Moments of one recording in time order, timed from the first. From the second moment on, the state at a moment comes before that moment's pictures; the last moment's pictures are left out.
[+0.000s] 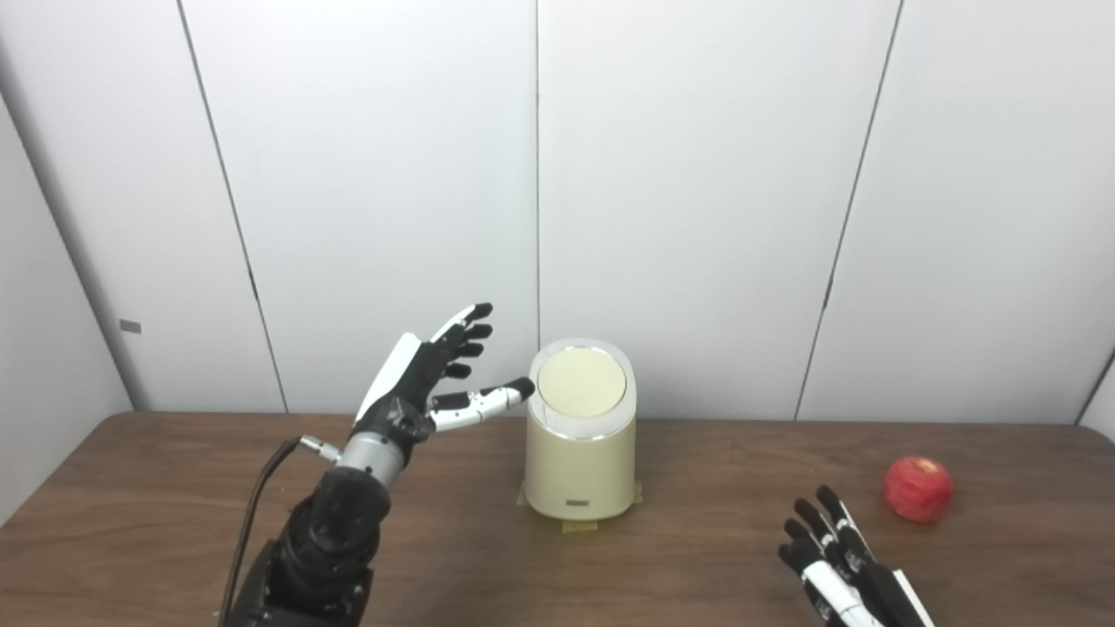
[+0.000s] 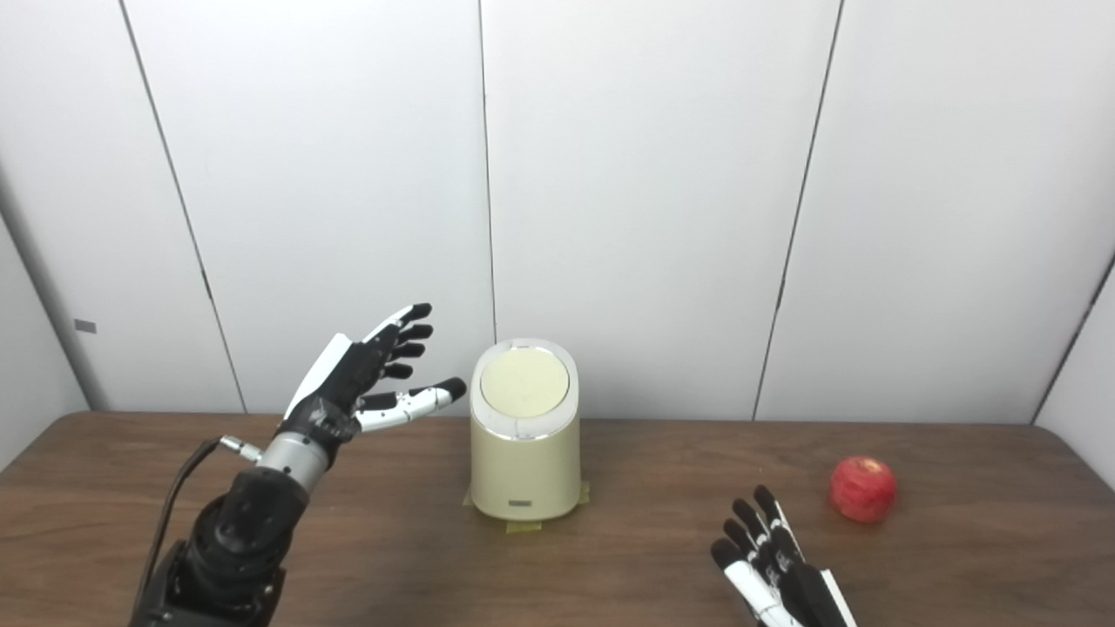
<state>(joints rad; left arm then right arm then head) -0.58 0.22 -0.13 -0.03 0.30 0.39 -0.13 -0.01 -0.05 -0.11 -0.21 0.29 0.26 0.04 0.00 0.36</state>
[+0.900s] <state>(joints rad) -0.96 0.20 -0.29 0.43 0.41 0.35 -0.18 -0.01 -0.04 -0.10 -0.20 0.27 0.23 0.04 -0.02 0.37</state>
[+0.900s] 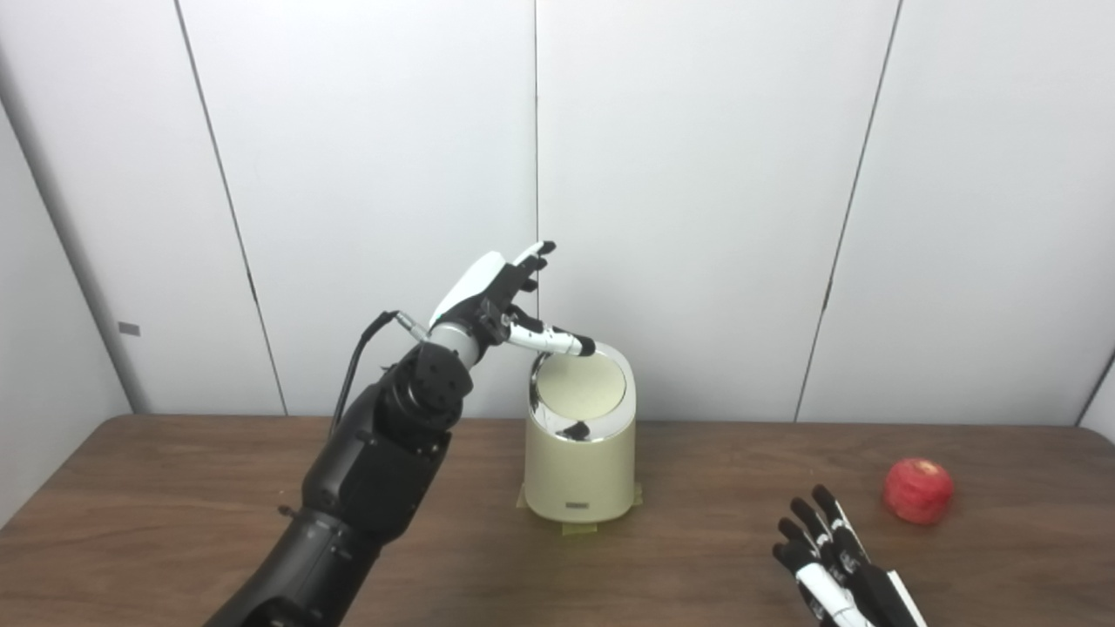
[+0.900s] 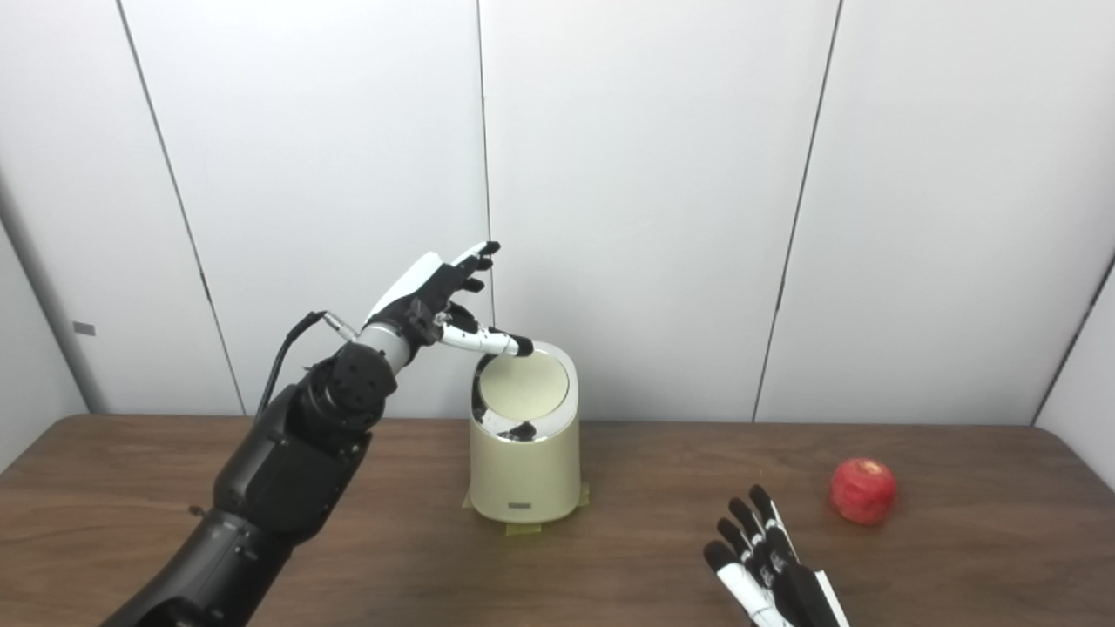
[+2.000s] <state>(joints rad) -1.01 0.23 -0.55 0.50 0.80 0.21 -0.19 -0.01 -0.03 -0.11 -0.21 0.29 0.25 0.04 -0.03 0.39</state>
